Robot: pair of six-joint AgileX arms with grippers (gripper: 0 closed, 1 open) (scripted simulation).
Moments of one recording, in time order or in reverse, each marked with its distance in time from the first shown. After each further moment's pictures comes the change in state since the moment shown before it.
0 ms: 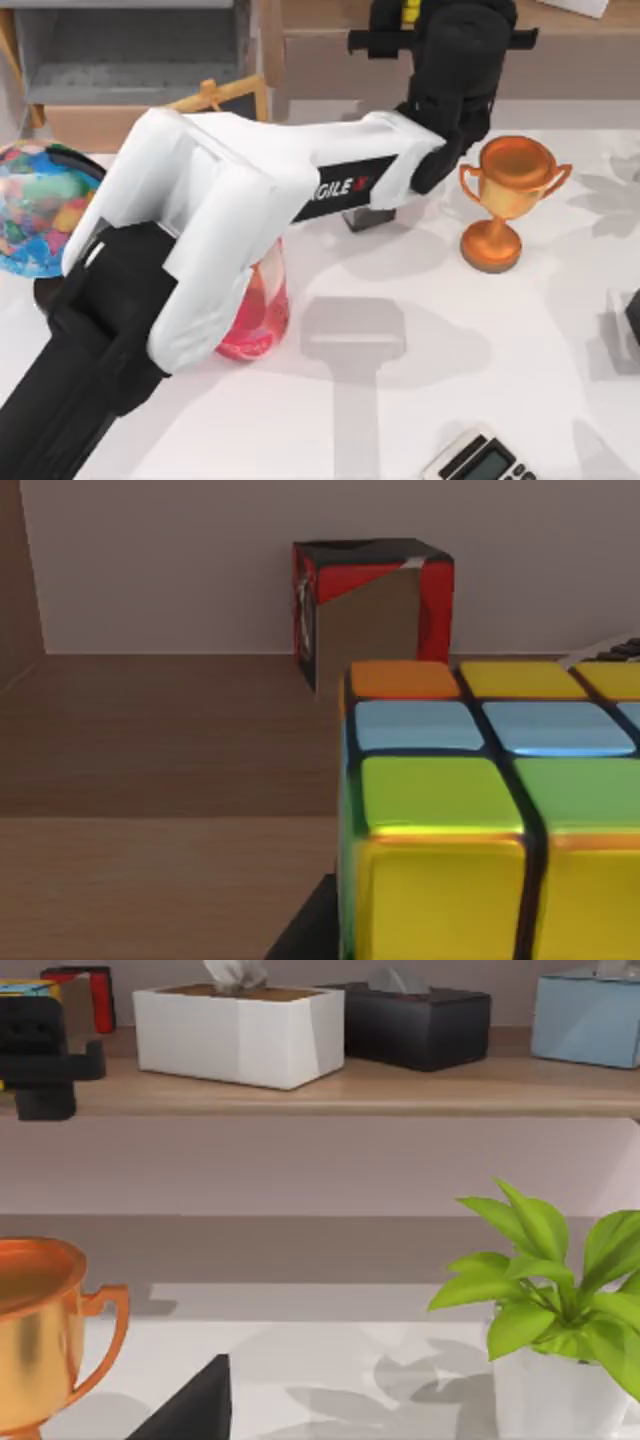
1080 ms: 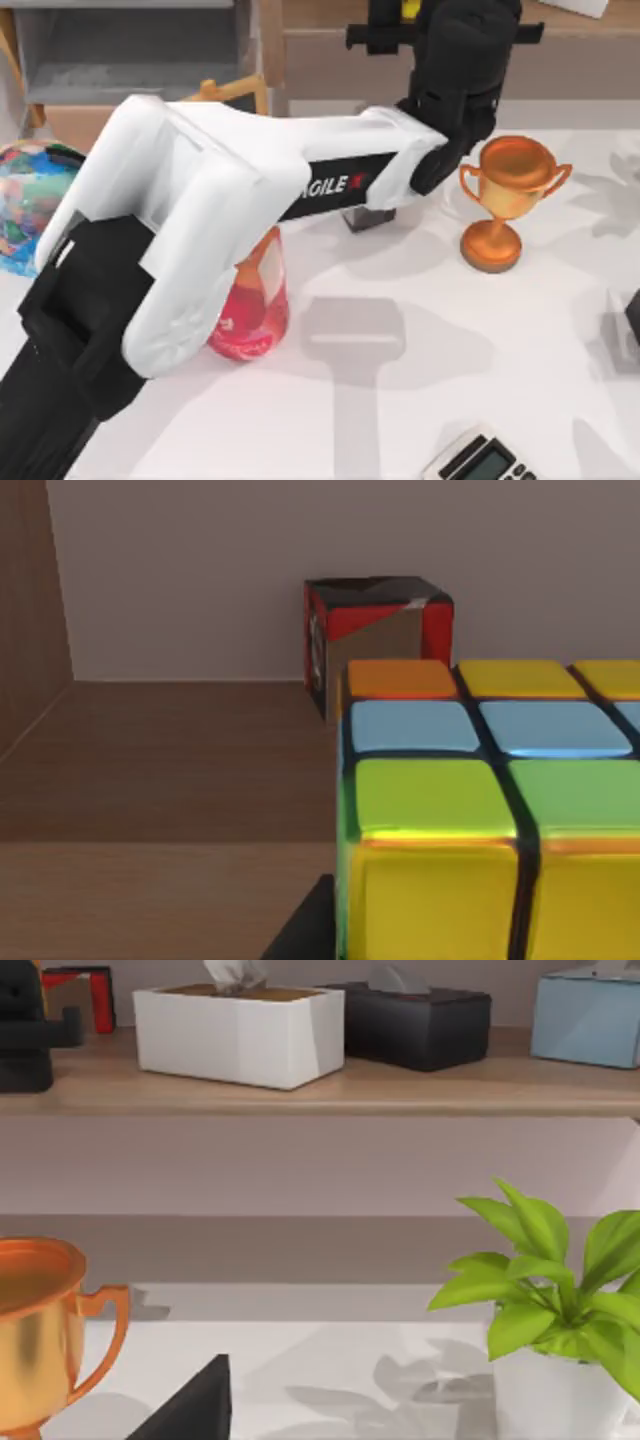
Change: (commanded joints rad) left arm -0.022 -0.096 -0.103 0.009 -0.025 0.005; right arm 0.000 0.000 0.000 0.000 0.000 0.000
